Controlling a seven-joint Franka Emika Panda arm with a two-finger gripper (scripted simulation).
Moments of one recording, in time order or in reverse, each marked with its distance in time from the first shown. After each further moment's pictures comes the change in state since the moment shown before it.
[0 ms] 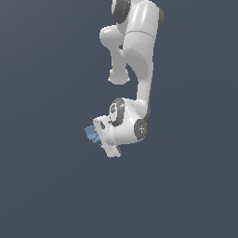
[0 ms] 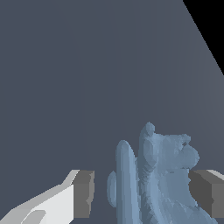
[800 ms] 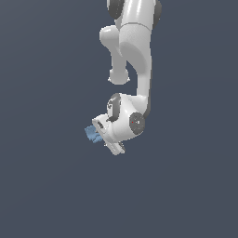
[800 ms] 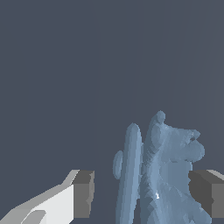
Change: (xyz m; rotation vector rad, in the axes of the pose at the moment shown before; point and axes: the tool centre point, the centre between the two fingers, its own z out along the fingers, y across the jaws) arm -0.009 -0.002 -0.013 0.107 -0.082 -0.142
